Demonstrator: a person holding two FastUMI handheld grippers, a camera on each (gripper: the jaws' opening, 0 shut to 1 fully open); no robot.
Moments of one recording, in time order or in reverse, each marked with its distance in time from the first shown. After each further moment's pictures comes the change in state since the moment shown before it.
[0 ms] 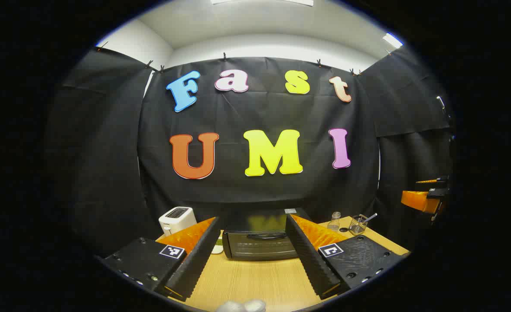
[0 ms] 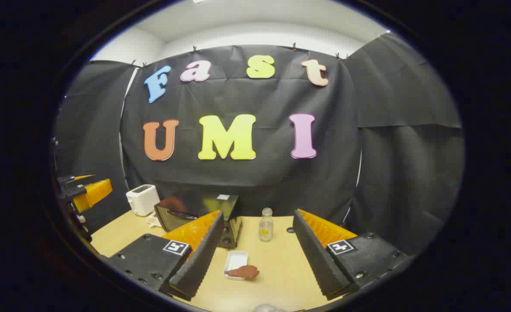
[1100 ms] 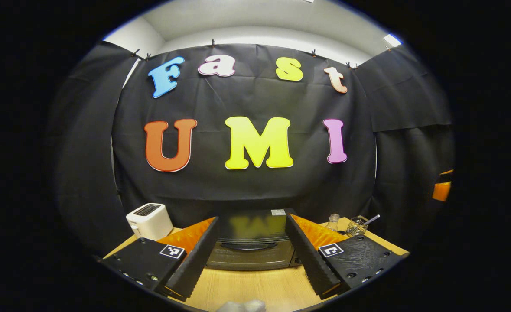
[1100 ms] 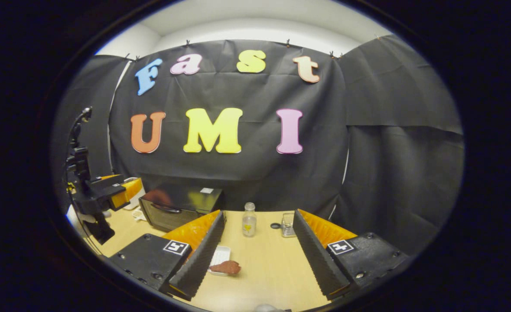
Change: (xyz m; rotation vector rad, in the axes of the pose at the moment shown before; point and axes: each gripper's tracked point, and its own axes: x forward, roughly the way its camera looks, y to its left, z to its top) left arm 0.120 -0.050 -0.045 -0.021 0.033 -0.088; right arm -0.008 -0.044 -0.009 -0.021 0.048 -0.108
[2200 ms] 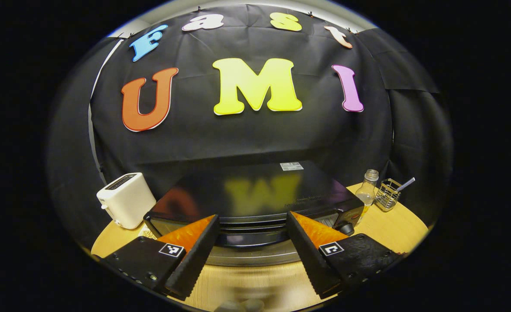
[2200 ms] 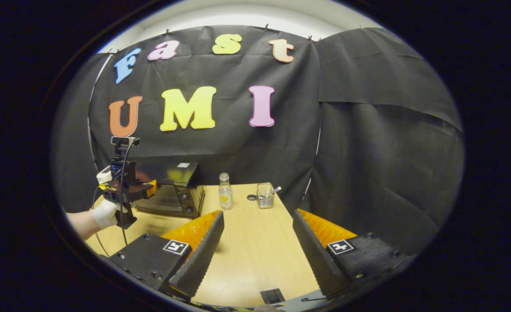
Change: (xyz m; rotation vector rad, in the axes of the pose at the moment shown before) left arm 0.109 0.002 -0.134 0.044 0.236 0.004; right arm -0.049 -0.032 -0.047 0.044 0.150 -0.141
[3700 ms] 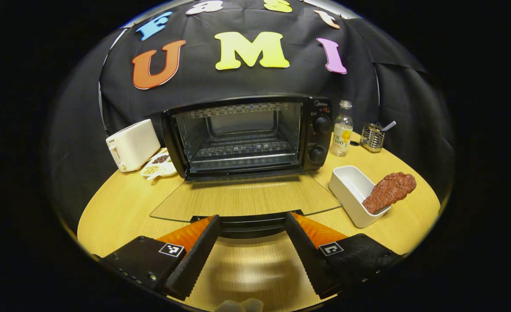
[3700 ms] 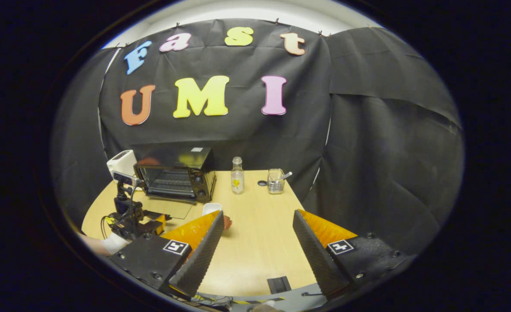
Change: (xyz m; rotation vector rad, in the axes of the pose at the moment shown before) left arm -0.105 -0.015 -0.175 0.017 0.225 -0.026; right arm -0.025 0.018 -0.042 -0.033 0.085 0.047
